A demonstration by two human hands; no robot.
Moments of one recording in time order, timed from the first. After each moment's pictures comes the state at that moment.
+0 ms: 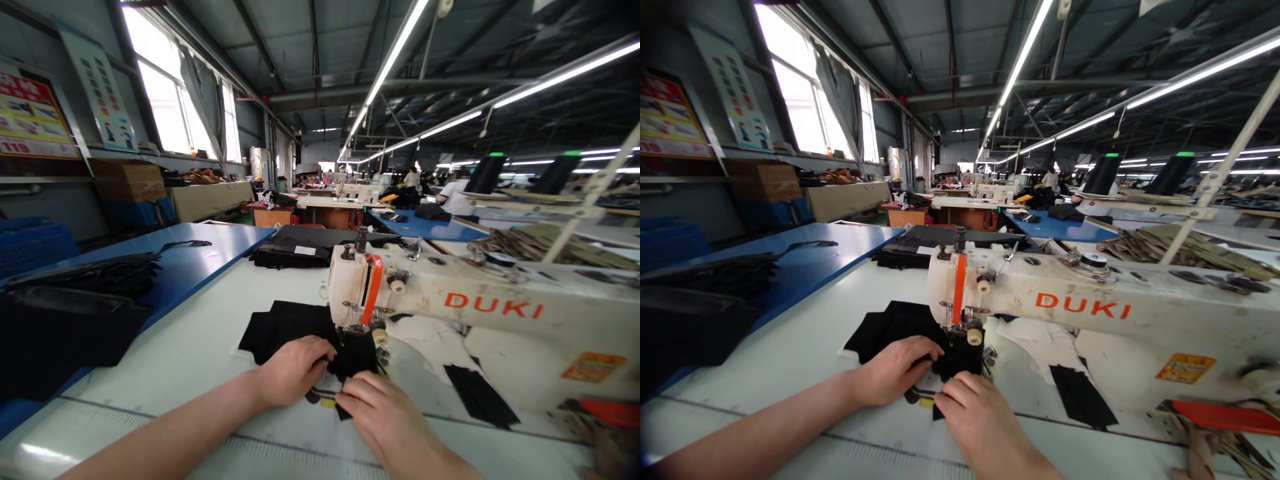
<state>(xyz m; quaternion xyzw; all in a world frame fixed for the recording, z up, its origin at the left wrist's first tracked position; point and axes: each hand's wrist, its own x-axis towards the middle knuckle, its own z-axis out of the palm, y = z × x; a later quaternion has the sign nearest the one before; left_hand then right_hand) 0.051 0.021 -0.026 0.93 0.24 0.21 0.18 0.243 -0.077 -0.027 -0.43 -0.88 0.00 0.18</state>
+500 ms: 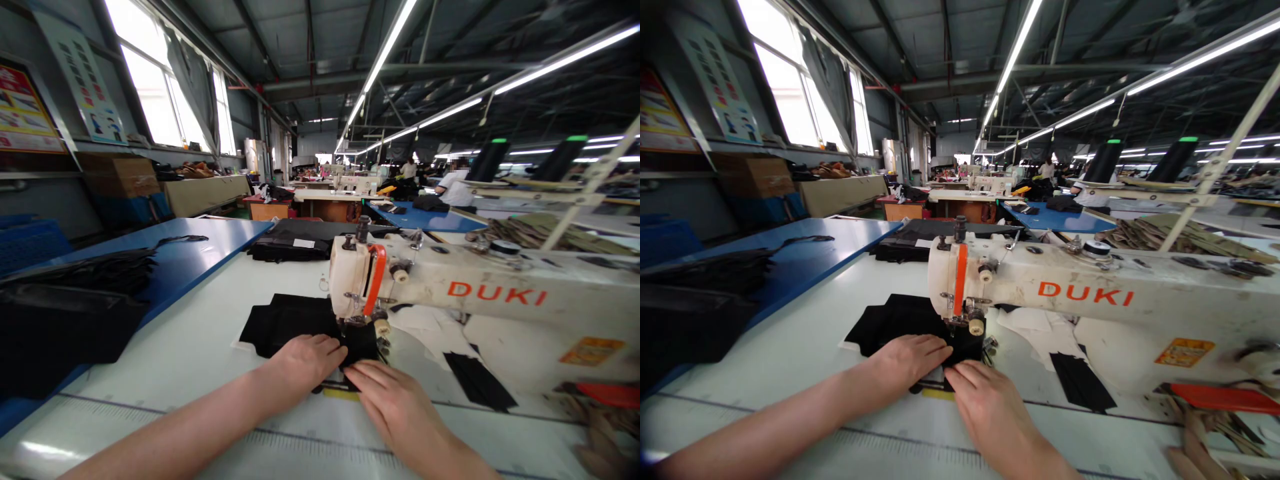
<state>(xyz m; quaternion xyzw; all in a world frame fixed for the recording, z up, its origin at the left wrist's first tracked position) 0.054 0.014 -0.019 0.97 0.17 0.13 0.05 0.244 -0.078 -0.029 -0.46 -0.85 -0.05 0.26</state>
